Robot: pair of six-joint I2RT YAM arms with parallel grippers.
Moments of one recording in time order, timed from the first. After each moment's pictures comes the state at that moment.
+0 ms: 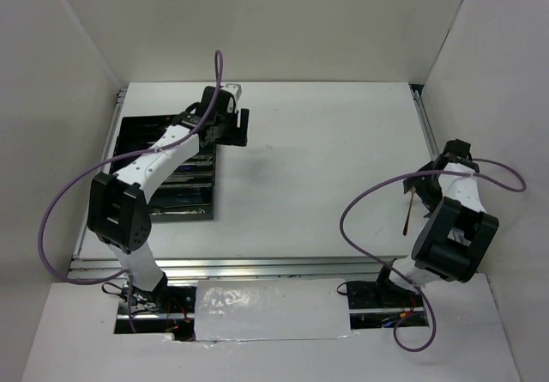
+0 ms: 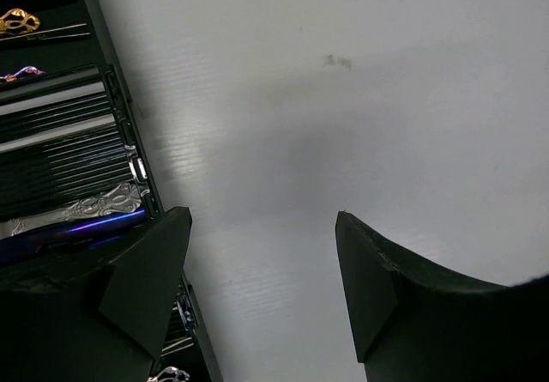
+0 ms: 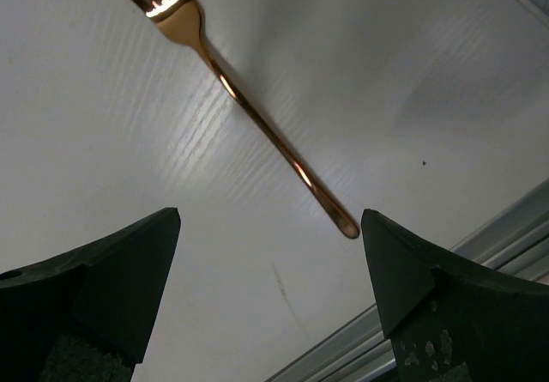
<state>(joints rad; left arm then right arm) -0.39 1.74 1.51 -0.54 -0.06 -0.25 -0.48 1.44 0.98 -0.79 0.09 0.54</state>
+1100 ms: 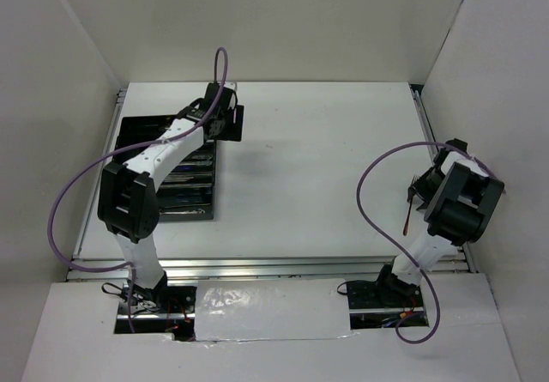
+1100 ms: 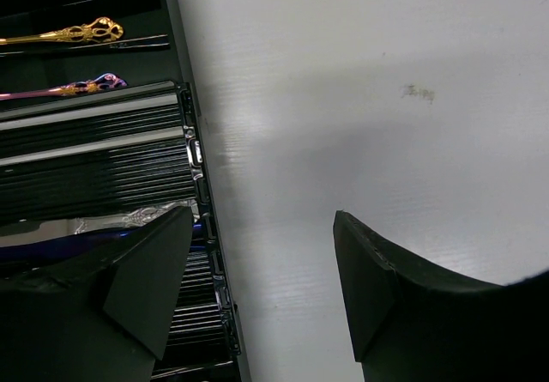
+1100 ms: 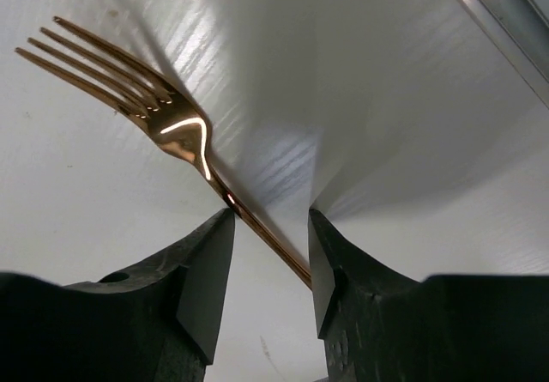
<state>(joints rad) -0.38 1.83 1.59 -0.57 -0.20 -0.22 -0.55 1.77 1.08 -0.67 0.00 0.39</state>
